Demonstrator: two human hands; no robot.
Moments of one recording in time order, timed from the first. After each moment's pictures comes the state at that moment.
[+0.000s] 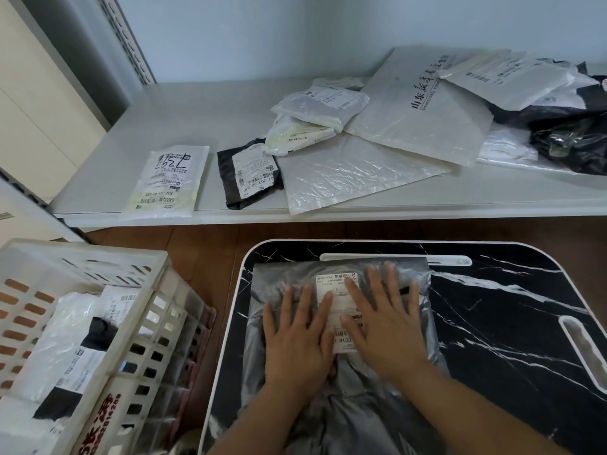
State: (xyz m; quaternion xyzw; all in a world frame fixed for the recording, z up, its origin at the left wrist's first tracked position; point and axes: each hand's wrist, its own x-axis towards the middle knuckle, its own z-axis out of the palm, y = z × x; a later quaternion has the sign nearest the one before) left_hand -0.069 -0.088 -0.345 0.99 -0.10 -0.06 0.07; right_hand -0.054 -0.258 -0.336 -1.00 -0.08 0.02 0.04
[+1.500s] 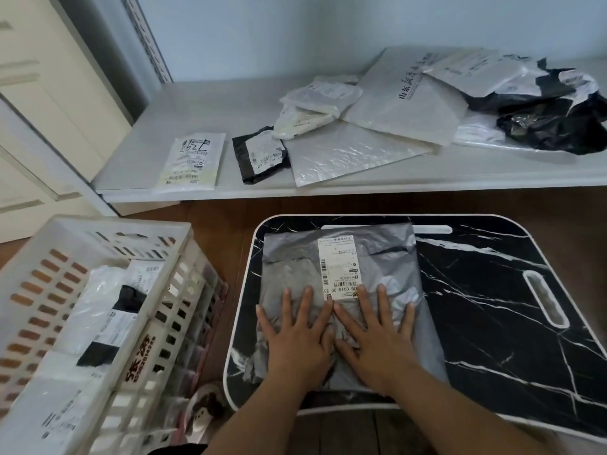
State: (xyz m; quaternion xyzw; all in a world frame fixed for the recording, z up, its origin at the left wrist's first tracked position) left_hand -0.148 -0.082 -0.336 0.99 -0.08 -0.10 0.02; right_hand -0.156 -0.241 -0.344 -0.99 -0.05 0.11 0.03
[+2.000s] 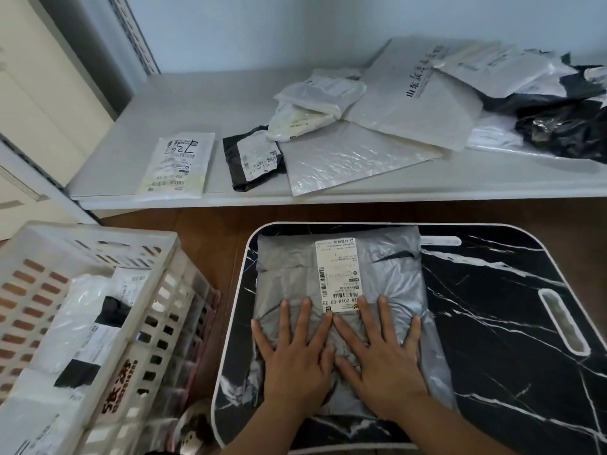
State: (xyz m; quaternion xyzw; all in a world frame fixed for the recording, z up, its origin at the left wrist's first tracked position) left_hand -0.137 -0.082 -0.359 0.99 -0.09 -0.04 0.05; right_hand -0.141 -0.250 -0.353 -0.99 -0.09 0.09 0.01
